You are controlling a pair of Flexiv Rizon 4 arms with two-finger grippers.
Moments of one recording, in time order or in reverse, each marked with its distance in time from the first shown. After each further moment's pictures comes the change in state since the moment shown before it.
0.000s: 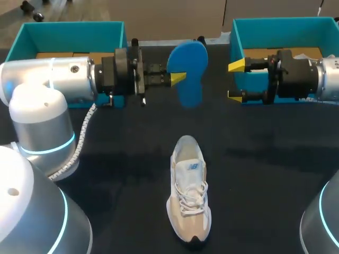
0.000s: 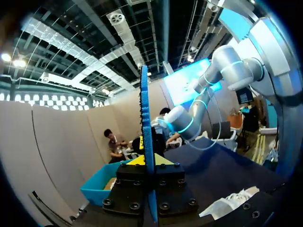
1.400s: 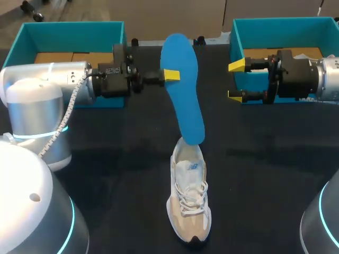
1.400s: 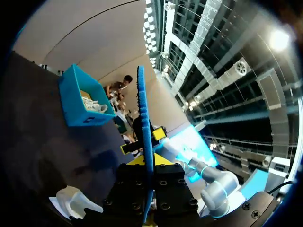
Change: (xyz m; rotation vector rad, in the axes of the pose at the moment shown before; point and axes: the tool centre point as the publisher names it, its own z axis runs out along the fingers) left arm 0.002 0.023 -0.011 0.006 -0.003 -1.405; right arm 0.000 0.000 0.000 0.000 -0.001 0.000
